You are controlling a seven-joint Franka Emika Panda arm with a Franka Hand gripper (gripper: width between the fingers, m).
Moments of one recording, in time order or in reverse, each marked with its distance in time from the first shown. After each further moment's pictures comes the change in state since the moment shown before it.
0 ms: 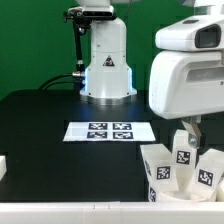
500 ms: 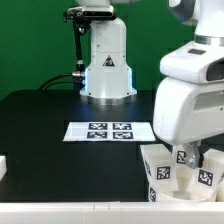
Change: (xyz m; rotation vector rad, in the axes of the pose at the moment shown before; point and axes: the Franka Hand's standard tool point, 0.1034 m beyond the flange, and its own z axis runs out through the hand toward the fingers) arm -0.012 -0.006 0.028 -0.016 -0.061 -0.190
